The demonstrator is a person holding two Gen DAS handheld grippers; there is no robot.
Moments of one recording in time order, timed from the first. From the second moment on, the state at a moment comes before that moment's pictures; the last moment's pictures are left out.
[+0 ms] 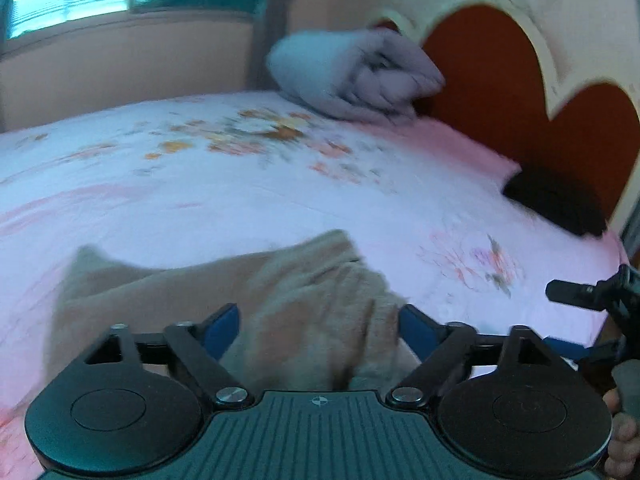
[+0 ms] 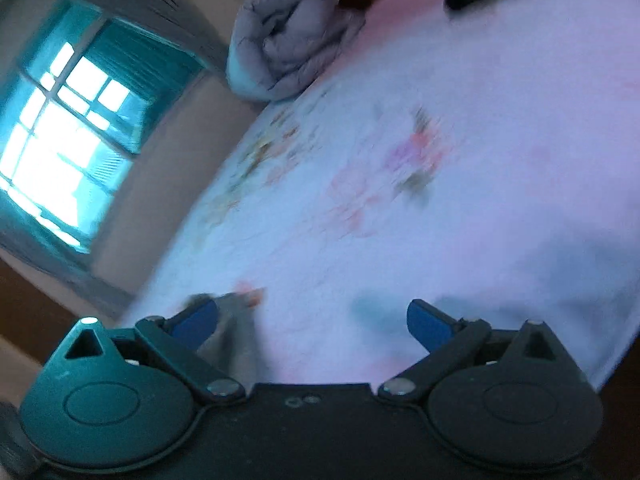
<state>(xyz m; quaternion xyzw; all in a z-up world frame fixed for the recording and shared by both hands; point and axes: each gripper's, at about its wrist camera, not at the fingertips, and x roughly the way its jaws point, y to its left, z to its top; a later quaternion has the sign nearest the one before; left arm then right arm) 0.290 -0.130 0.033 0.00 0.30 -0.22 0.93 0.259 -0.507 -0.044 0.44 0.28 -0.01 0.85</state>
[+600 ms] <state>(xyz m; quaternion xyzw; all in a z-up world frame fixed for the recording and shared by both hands) 0.232 0.098 -0.022 -0.11 0.31 -0.01 0.94 0.310 -0.411 -0.069 0.52 0.40 0.05 0.75</state>
